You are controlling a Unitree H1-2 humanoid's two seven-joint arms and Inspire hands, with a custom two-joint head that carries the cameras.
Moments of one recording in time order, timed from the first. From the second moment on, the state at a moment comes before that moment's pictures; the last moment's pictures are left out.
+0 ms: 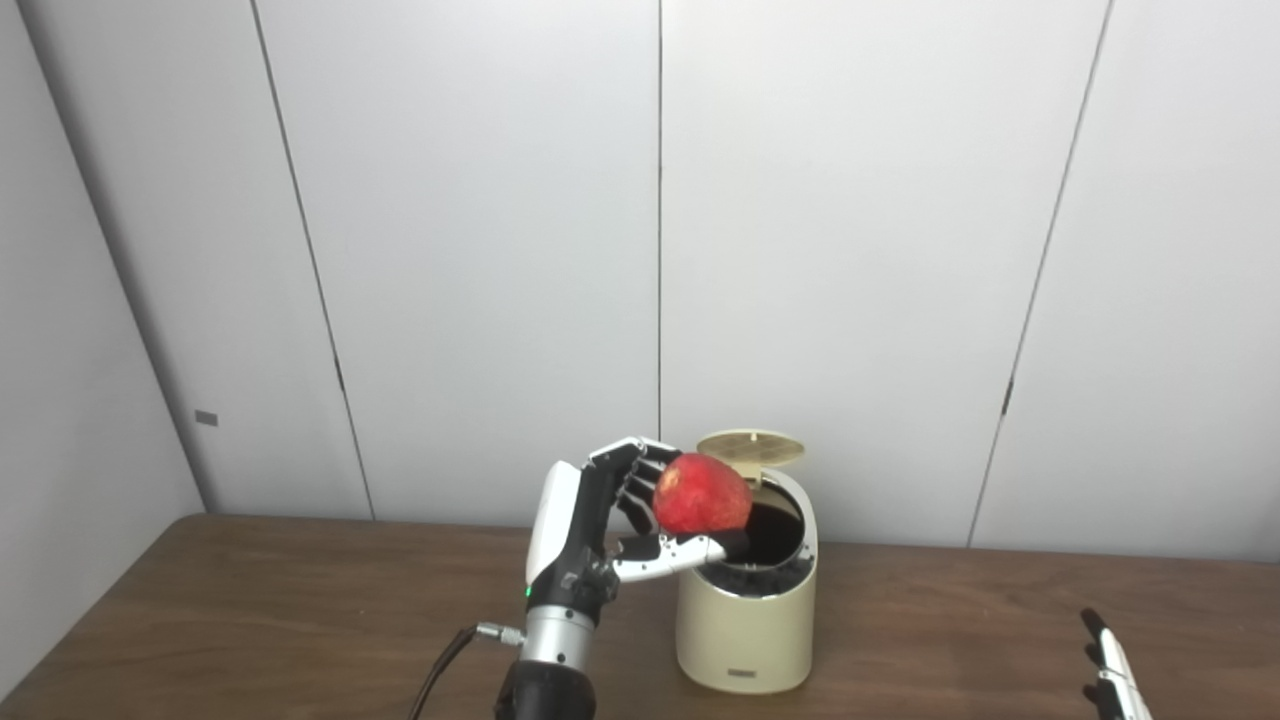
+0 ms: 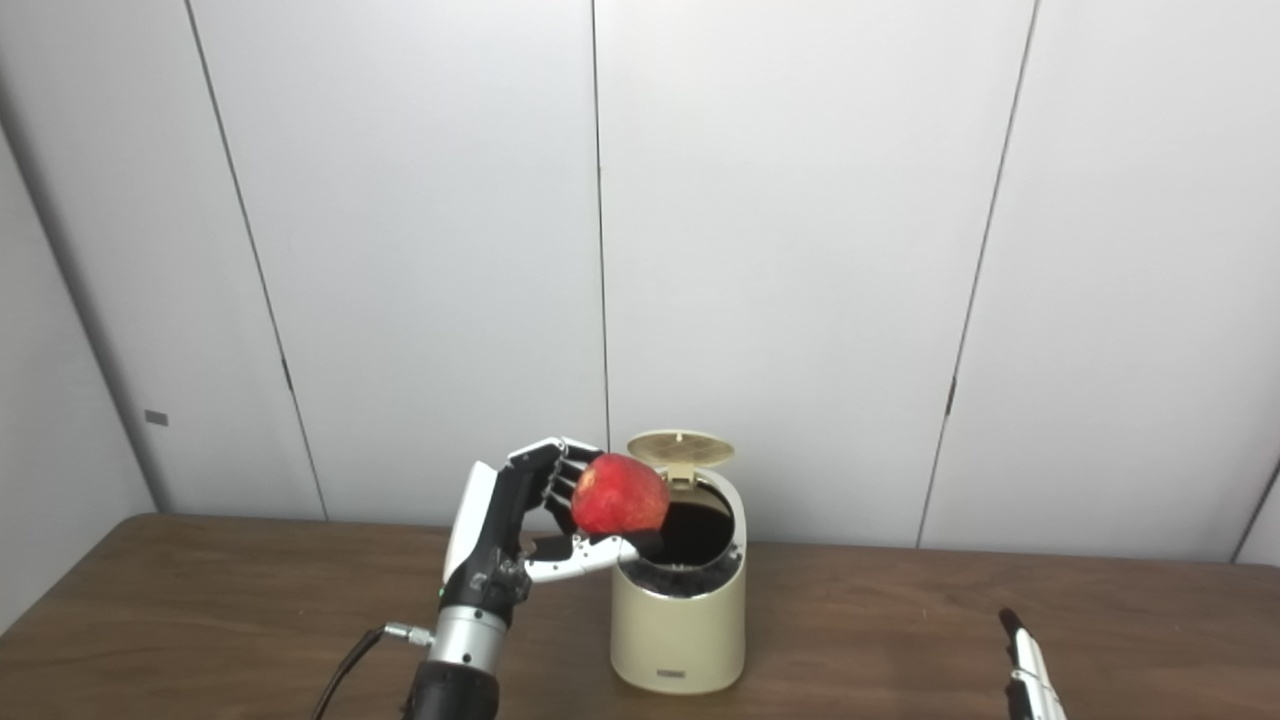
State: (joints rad) left arm -0.47 -0.01 -0.10 0.07 0.44 0.02 0.21; right arm -0.03 -0.19 0.06 0.00 -0.61 -0.14 -0.42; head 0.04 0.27
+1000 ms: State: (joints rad) left arm -0.60 0.00 -0.17 0.39 0.54 0.00 0.39; right arm -0.04 -0.19 0.08 0.00 -0.63 -0.15 -0.44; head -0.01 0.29
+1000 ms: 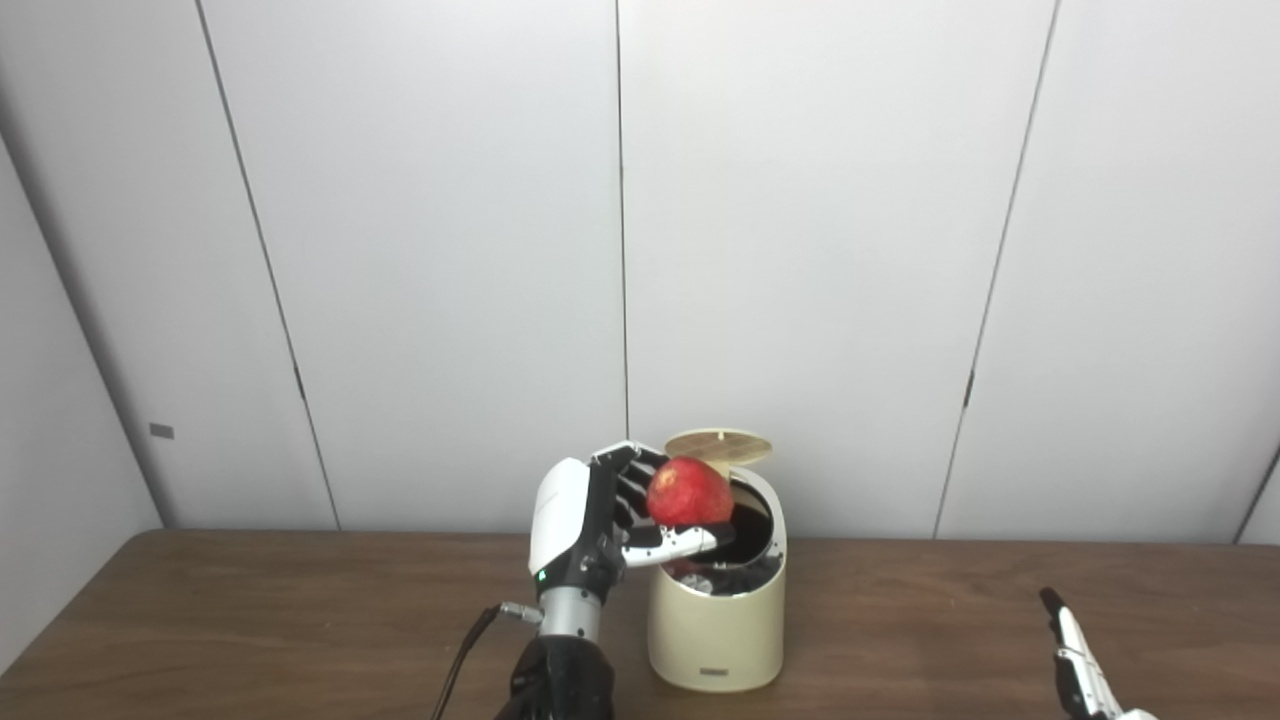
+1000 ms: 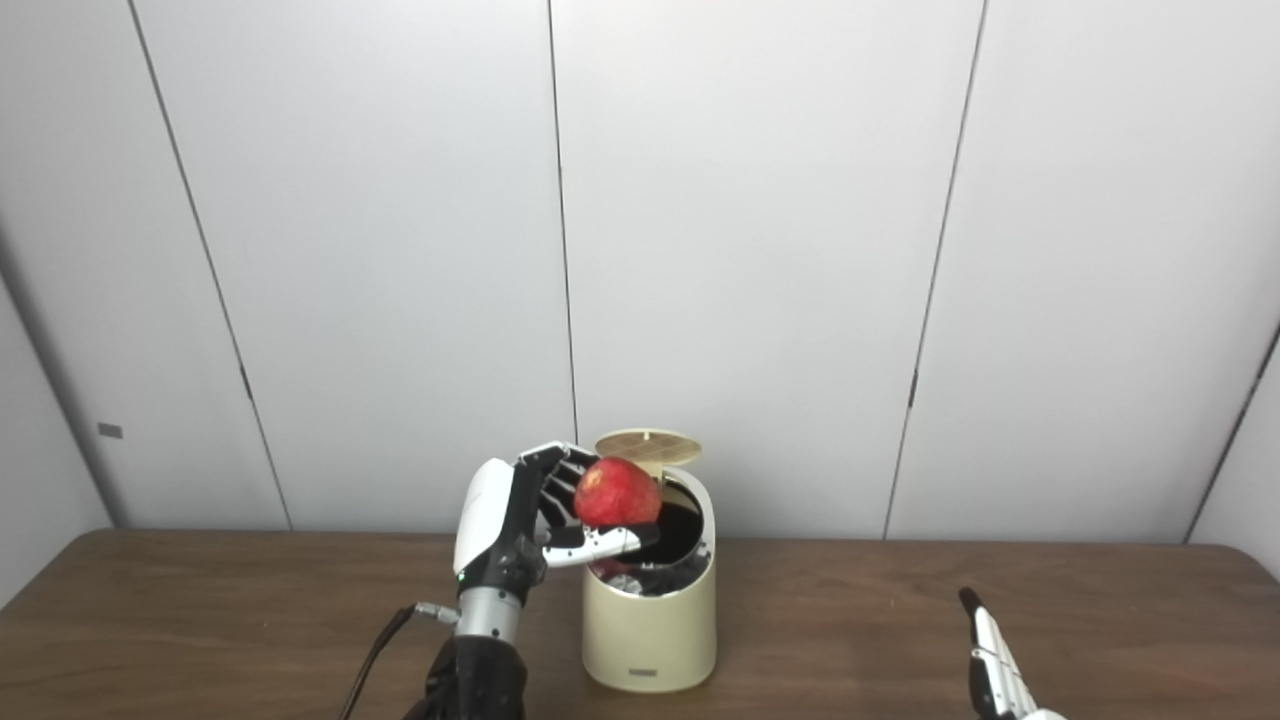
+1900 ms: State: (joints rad) left arm -0.60 0.05 -0.21 0.27 0.52 0.12 0.22; right arm -0.02 -0.19 0.08 -0.02 -0.65 -0.13 -0.44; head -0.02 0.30
